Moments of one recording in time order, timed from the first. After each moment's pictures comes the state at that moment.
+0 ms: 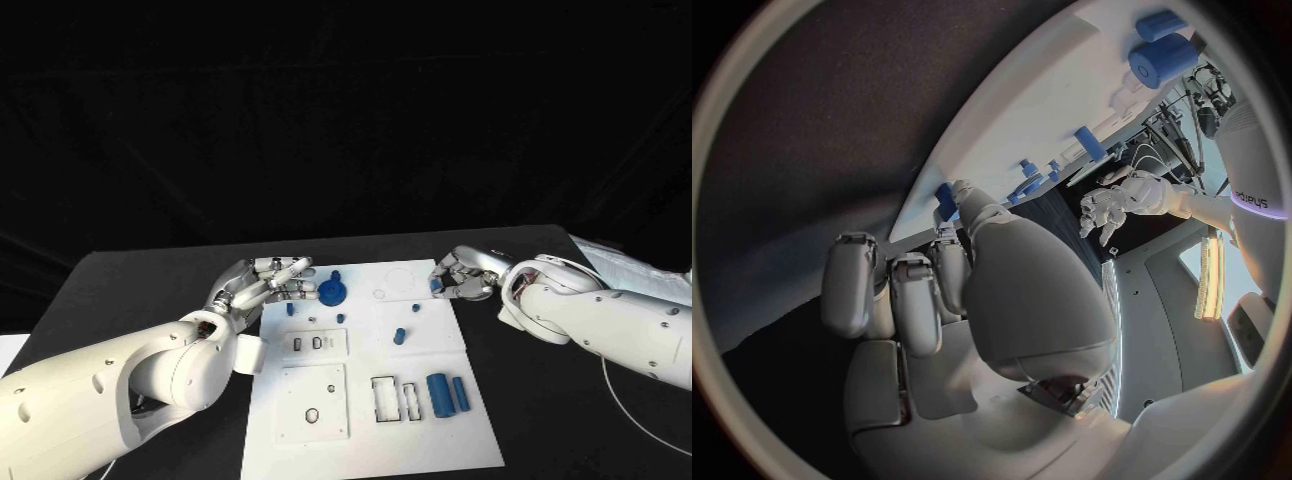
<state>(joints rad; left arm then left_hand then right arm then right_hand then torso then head) 1.11 -0.87 0.00 1.64 -0.02 -0.36 0.44 1.43 0.05 -0.07 0.12 0.10 0.96 0.22 0.09 0.07 1.04 0.17 0.11 0.07 1.12 0.11 0.18 0.22 0.16 1.00 0.21 0.35 0.16 1.17 -0.85 -0.01 1.23 -1.32 -0.26 0.14 1.44 -0.03 0.19 0.06 0.15 1.06 0.13 0.09 0.07 1.42 0.06 1.30 1.37 1.47 -0.01 1.54 1.31 0.09 1.34 0.10 1.41 1.21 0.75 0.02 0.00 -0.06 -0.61</state>
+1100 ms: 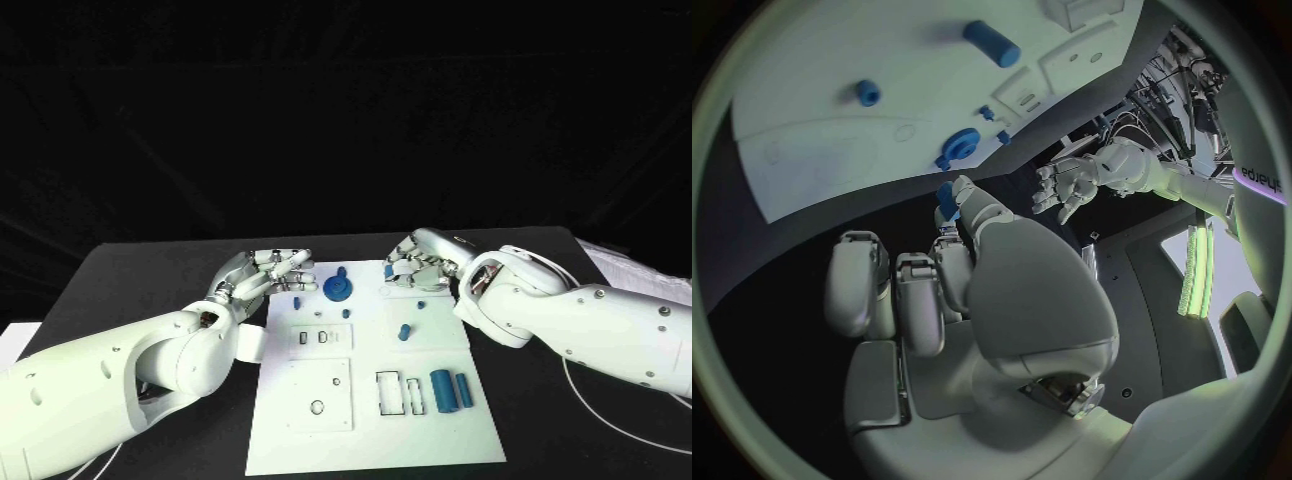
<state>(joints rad) 1.11 -0.86 0.00 1.61 -0.02 -0.35 0.44 1.44 0.05 -0.07 0.11 0.10 0.96 0.22 0.09 0.07 1.04 0.17 0.11 0.07 1.12 0.11 0.17 0.22 0.16 1.00 0.21 0.35 0.16 1.21 -0.82 -0.01 1.54 -1.33 -0.38 -0.09 1.41 0.00 0.23 0.05 0.13 1.12 0.12 0.11 0.08 1.42 0.03 1.27 1.39 1.47 -0.04 1.54 1.31 0.09 1.33 0.07 1.41 1.20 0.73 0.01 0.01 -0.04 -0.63</state>
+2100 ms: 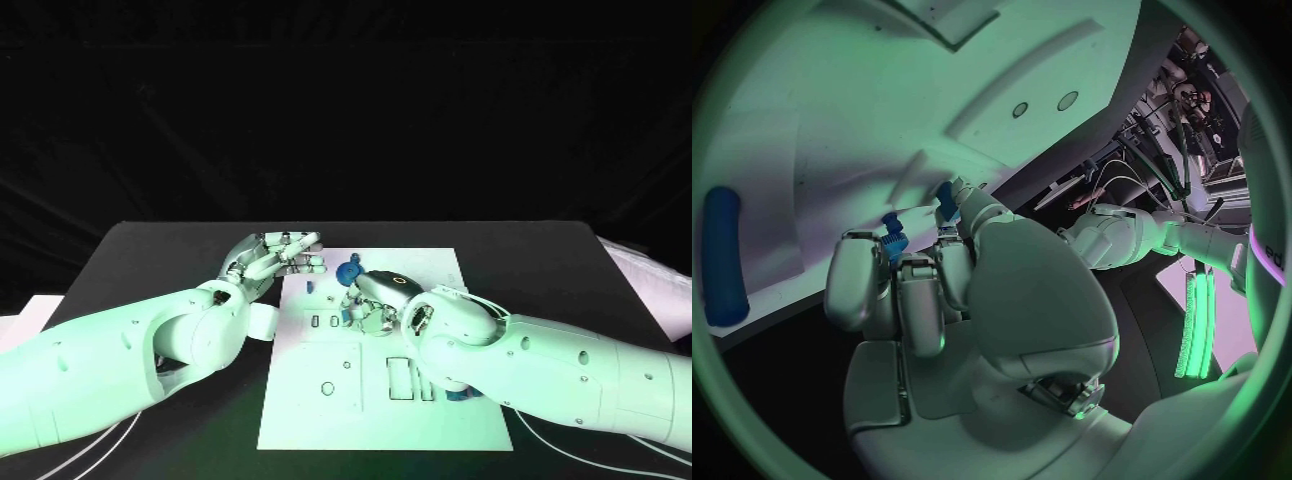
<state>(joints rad) 1.11 -0.85 0.00 1.58 0.00 -0.35 0.44 1.44 0.06 -0.07 0.11 0.10 0.96 0.22 0.09 0.07 1.04 0.17 0.11 0.07 1.12 0.11 0.17 0.22 0.16 1.00 0.21 0.35 0.16 1.08 -0.60 -0.02 1.55 -1.56 -0.32 -0.32 1.41 0.00 0.24 0.04 0.15 1.11 0.12 0.11 0.08 1.42 0.02 1.25 1.41 1.47 -0.04 1.54 1.31 0.09 1.32 0.07 1.39 1.17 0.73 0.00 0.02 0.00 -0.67</state>
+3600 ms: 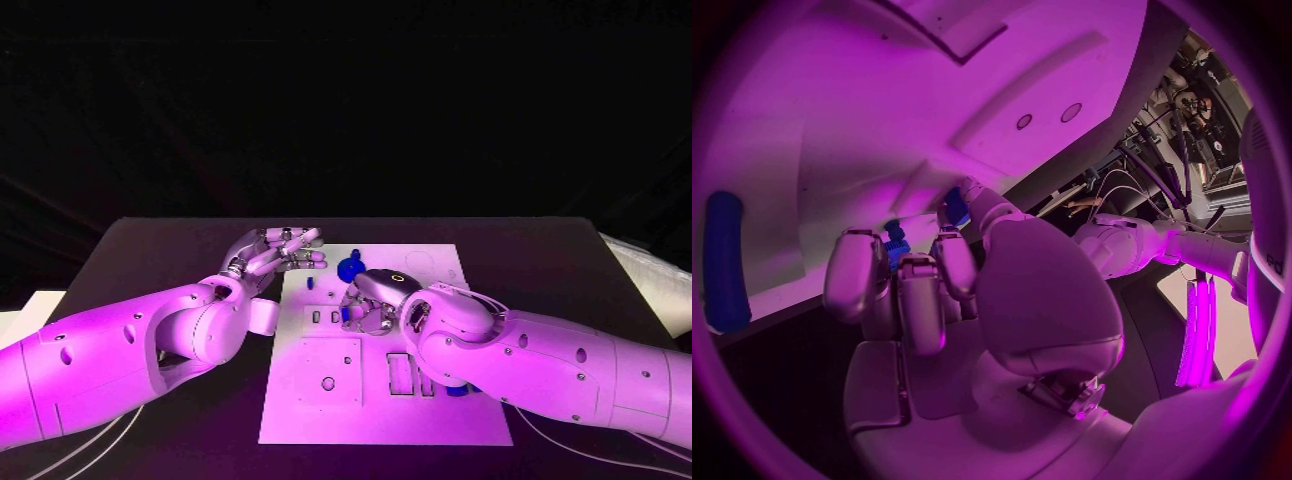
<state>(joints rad) 1.11 -0.85 0.00 1.58 0.00 -0.35 0.44 1.44 0.06 -0.07 0.11 0.10 0.96 0.22 0.09 0.07 1.04 0.17 0.11 0.07 1.12 0.11 0.17 0.22 0.16 1.00 0.21 0.35 0.16 1.08 -0.59 -0.02 1.54 -1.59 -0.28 -0.34 1.33 -0.07 0.23 0.04 0.16 1.08 0.13 0.07 0.07 1.39 0.04 1.21 1.28 1.47 -0.03 1.52 1.31 0.09 1.30 0.08 1.37 1.14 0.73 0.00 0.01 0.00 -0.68</state>
